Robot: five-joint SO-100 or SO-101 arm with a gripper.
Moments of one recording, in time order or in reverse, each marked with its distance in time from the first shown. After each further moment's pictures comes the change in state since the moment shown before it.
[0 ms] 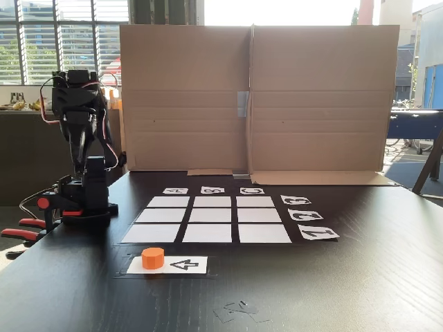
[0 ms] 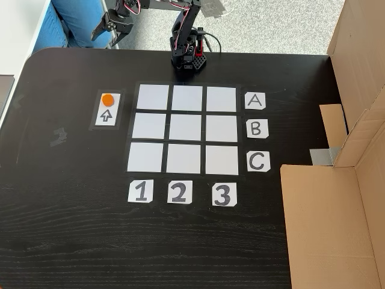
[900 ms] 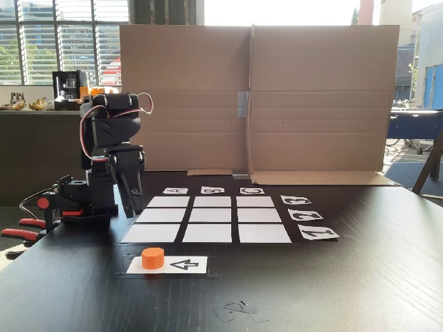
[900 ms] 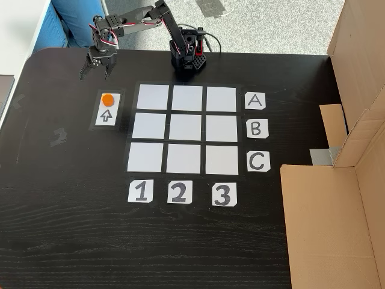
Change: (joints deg) arm -14.9 -40.5 -31.9 6.5 8.5
